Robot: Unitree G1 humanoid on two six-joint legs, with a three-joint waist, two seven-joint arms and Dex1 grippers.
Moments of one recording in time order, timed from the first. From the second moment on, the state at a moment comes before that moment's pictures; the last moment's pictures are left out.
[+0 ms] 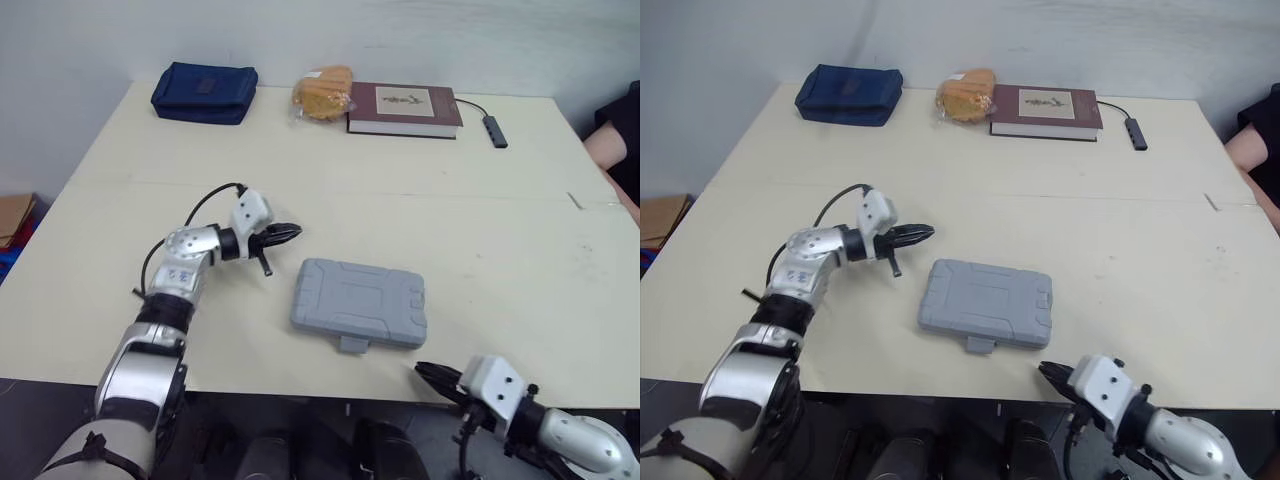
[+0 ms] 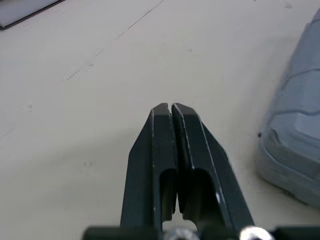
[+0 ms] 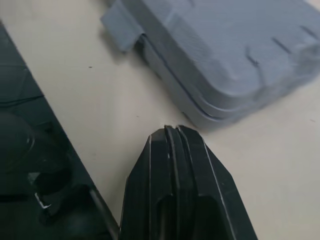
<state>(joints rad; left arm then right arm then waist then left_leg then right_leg) -0.90 0.39 -0.11 0.85 -0.11 -0.13 -0.94 0.49 -0.84 0.04 -0.59 0.29 0.07 0.55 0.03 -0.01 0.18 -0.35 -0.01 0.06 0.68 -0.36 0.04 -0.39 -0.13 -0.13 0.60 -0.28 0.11</state>
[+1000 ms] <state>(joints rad) -0.90 0.30 -0.11 0.99 -0.05 -0.34 -1.30 0.02 -0.79 0.07 -0.23 0.06 0.07 0.66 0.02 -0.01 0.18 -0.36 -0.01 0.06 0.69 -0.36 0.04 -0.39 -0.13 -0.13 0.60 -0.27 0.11</state>
